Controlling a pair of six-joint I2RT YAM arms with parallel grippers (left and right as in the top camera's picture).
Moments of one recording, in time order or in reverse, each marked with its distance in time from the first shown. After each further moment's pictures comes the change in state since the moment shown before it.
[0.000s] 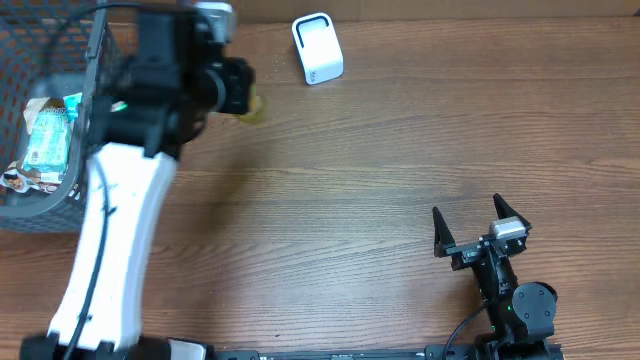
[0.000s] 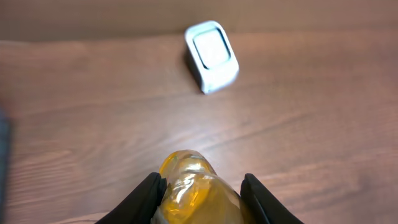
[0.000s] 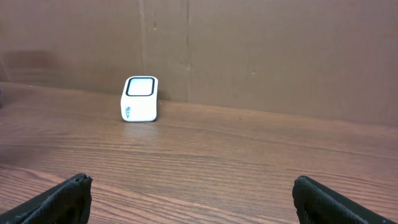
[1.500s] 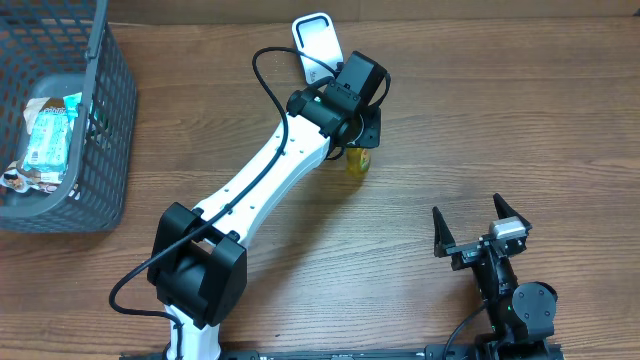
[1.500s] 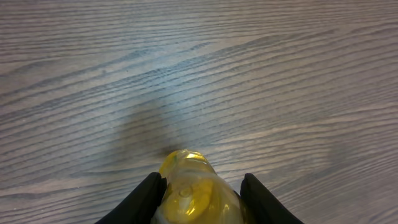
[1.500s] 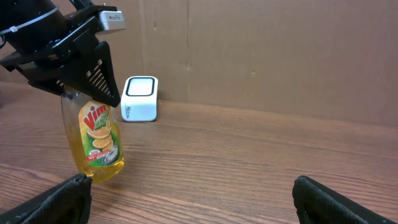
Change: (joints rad) left arm -0.420 0.426 0.000 0.151 -0.110 -0.382; right arm 0.000 0.000 0.000 0.000 0.000 0.000
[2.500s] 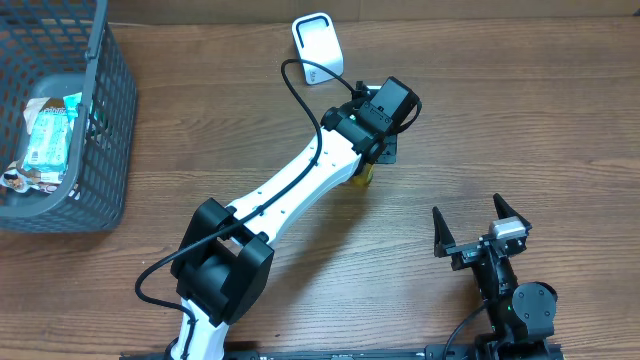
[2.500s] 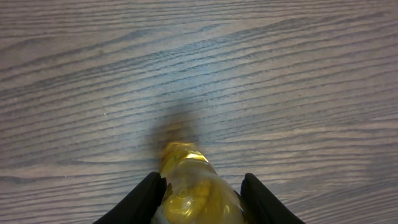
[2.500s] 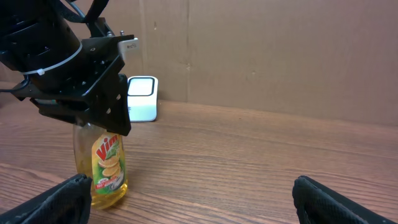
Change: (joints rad) left arm -0.111 0.068 0.000 -0.002 -0.179 -0.109; right arm 0.000 0.000 0.000 0.000 0.000 -0.001
